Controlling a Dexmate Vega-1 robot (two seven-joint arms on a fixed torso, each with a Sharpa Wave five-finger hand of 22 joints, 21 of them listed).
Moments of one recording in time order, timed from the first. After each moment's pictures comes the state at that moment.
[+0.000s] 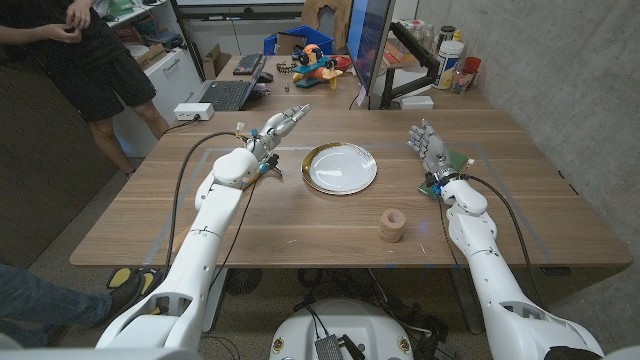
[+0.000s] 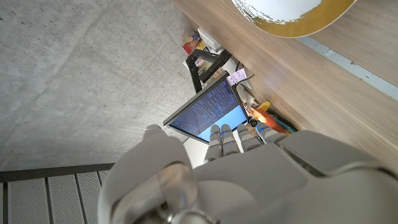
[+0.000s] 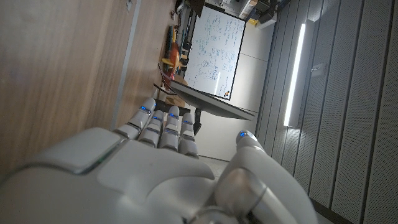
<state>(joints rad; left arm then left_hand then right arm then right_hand) 0.82 0.15 0.04 -1.52 0.22 -0.02 -0.35 0.56 0.15 -0.09 0.06 0.28 0.06 0.06 0.20 0.18 0.00 -0.02 0.21 0.19 -0.07 0.01 0.19 0.18 -0.15 0.00 0.19 0.18 -0.84 -0.05 0.14 -1.22 0.17 0.20 0.31 0.19 0.00 0.28 0.05 0.19 0.22 0.05 0.19 0.19 0.21 0.07 0.25 0.19 0.10 0.02 0.20 0.19 0.01 -0.04 0.56 0.17</state>
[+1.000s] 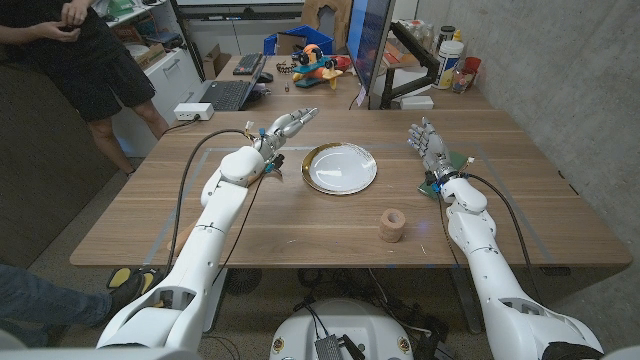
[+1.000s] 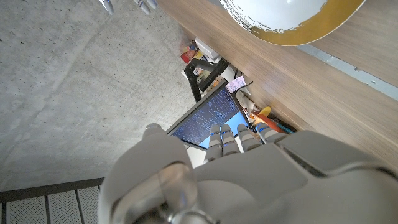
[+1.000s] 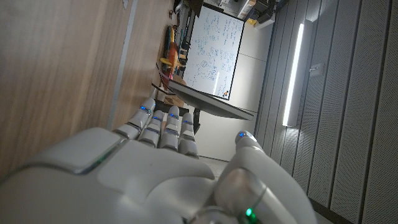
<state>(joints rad) 0.80 0.15 0.08 -1.49 0.27 -0.02 -0.35 0.56 0.15 -0.08 0.06 0.27 0.06 0.06 0.20 0.18 0.00 -0.02 0.21 0.19 -0.07 0.01 0.19 0.18 -0.15 0.00 0.19 0.18 -0.82 -0.05 0.14 -1.20 0.17 0.21 0.31 0.18 0.00 0.28 0.05 0.19 0.22 0.05 0.19 0.19 0.22 0.07 0.25 0.19 0.10 0.02 0.20 0.19 0.01 -0.03 0.55 0.17</state>
